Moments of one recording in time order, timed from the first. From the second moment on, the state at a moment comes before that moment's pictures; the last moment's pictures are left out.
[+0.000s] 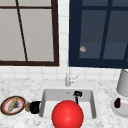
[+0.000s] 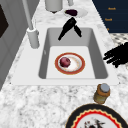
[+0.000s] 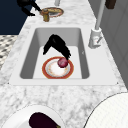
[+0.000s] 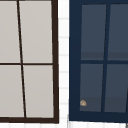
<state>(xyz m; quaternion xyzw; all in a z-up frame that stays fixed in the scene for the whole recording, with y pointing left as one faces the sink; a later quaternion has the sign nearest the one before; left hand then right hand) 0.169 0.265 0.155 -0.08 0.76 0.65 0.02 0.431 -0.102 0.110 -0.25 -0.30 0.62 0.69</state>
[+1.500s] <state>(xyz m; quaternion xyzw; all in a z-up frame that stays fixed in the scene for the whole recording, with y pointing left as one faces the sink) 0.169 0.265 0.155 -0.08 0.76 0.65 0.02 0.400 -0.133 0.163 -0.33 -0.35 0.54 0.69</state>
